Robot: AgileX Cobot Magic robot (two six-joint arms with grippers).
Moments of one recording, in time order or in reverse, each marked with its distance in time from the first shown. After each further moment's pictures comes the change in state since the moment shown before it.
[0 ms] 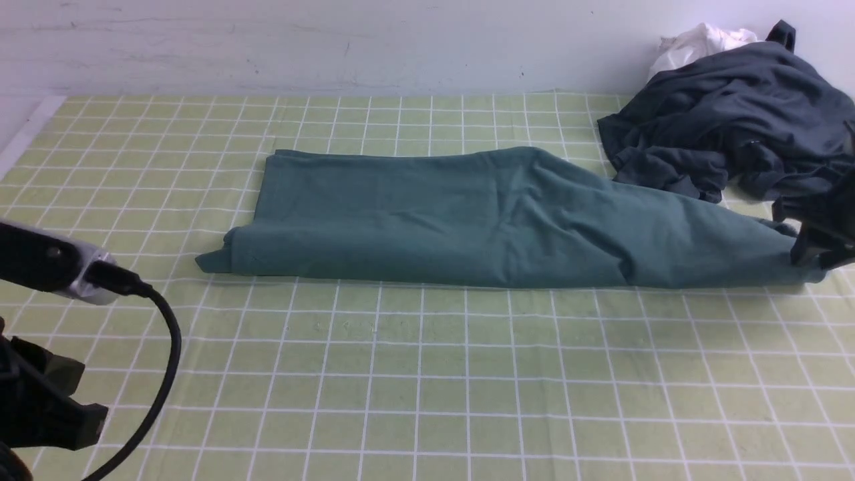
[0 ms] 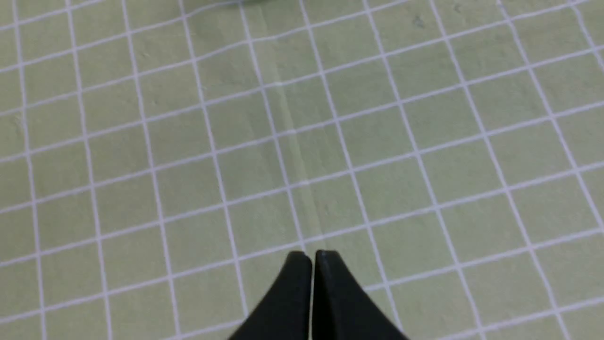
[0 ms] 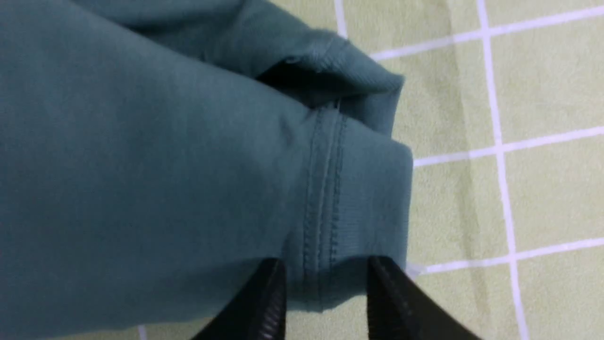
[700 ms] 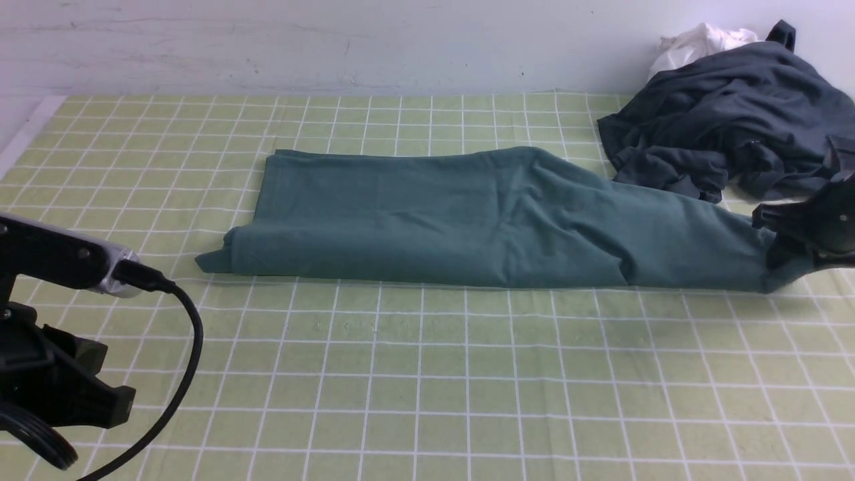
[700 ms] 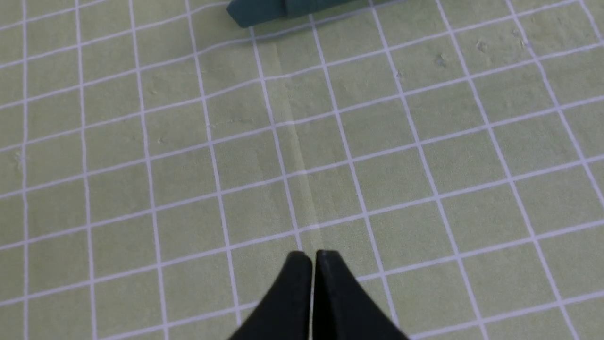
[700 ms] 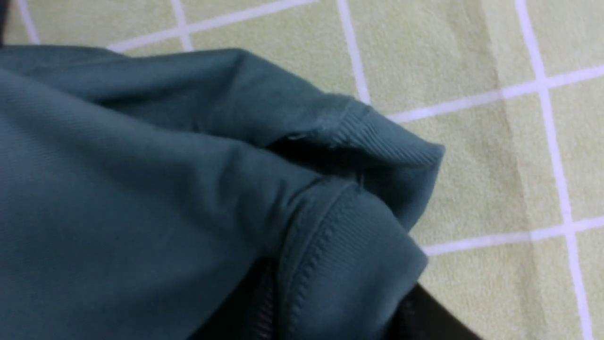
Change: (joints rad) right arm 0.000 0.087 -0.019 0.066 -0.095 -0.057; left arm 0.000 0.060 0.051 -0.007 -0.161 -0.009
